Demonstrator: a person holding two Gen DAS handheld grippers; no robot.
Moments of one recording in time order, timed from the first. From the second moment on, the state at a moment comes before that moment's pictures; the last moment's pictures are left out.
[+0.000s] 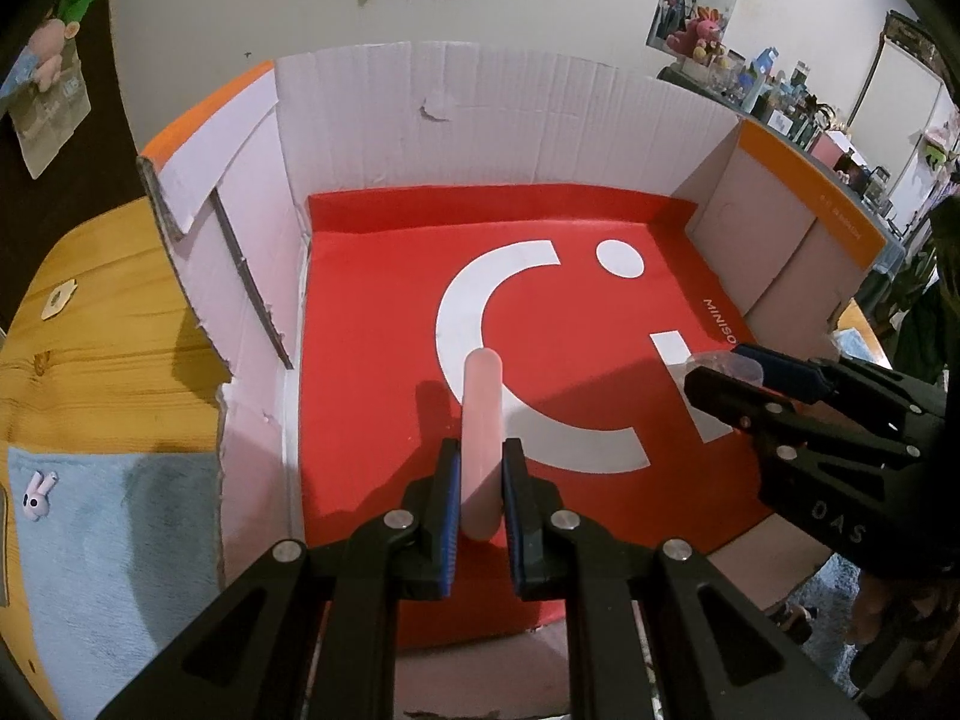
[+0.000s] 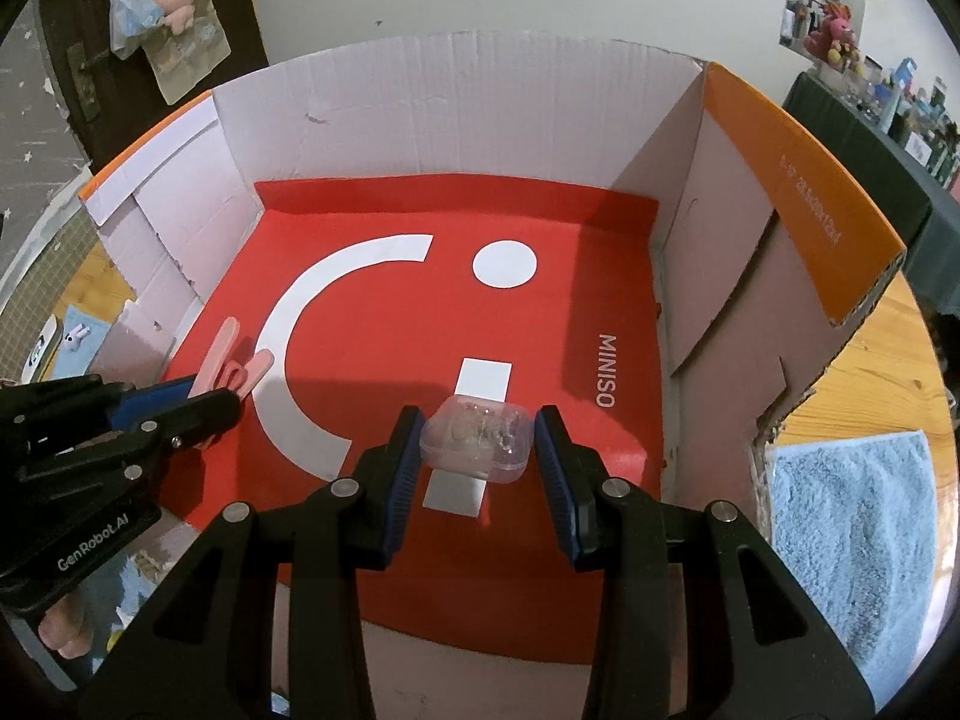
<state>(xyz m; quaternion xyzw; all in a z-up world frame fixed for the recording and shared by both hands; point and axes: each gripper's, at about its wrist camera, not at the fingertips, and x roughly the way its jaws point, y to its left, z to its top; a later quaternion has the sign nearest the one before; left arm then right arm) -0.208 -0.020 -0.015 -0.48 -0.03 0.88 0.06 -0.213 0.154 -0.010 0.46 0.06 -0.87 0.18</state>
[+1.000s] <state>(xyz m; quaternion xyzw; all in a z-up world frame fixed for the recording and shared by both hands) -0.211 -0.020 -0.019 -0.48 -0.04 0.87 0.06 -0.209 0.159 -0.011 0.47 0.05 -0.86 0.19</state>
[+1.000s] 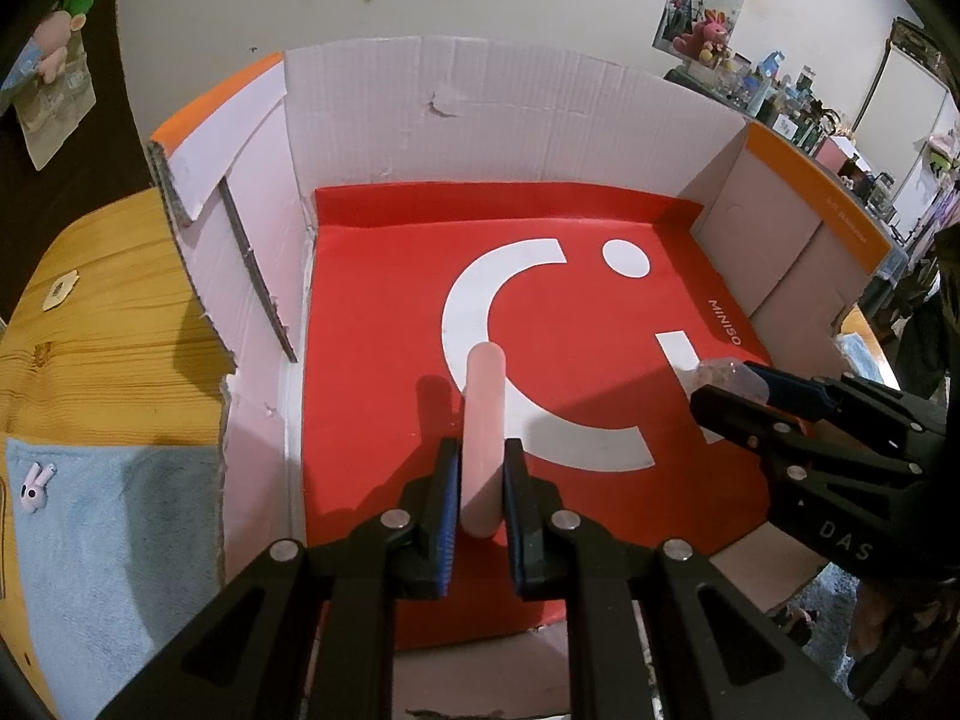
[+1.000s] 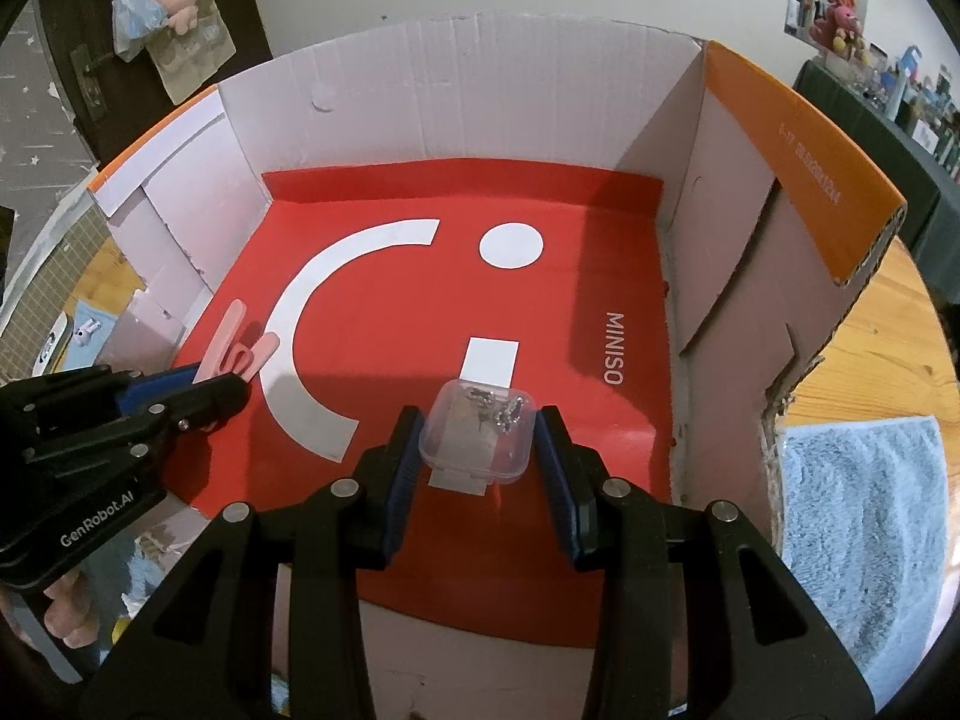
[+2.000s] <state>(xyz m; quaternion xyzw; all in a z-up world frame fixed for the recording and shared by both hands) -0.201 -0.016 -0.011 -0.46 -0.04 0.88 0.05 -0.188 0.161 0.002 0.44 0.03 -0.87 0.20</state>
